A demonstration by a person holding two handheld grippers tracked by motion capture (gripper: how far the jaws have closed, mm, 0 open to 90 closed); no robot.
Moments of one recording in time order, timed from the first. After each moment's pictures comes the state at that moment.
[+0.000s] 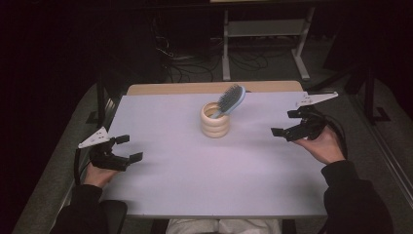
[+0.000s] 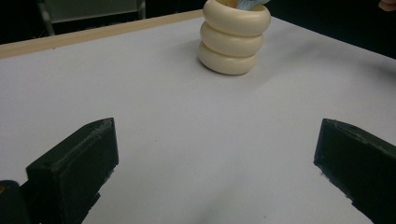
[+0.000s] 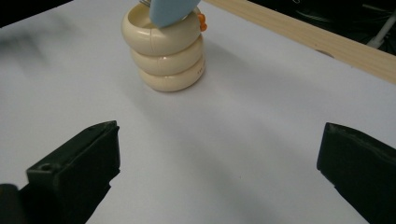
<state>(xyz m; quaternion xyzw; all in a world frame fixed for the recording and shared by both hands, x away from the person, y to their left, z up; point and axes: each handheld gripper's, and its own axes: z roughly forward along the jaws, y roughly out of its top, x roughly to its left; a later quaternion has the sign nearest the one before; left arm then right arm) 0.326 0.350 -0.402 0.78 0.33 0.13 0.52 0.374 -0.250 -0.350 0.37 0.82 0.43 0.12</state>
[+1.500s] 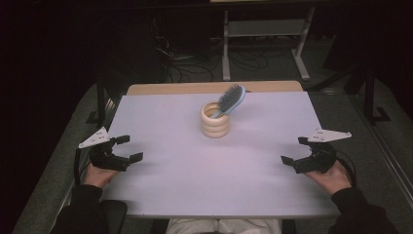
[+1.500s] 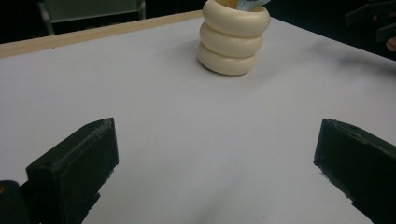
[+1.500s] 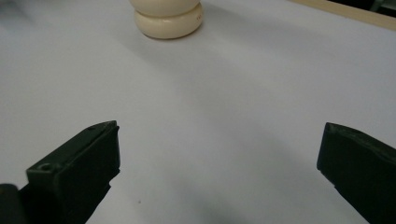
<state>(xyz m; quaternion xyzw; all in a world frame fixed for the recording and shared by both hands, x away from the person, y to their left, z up) 0.325 0.351 -0.401 0.77 0.33 0.13 0.53 0.310 -0.279 -0.414 0.38 0.80 0.44 0.16</state>
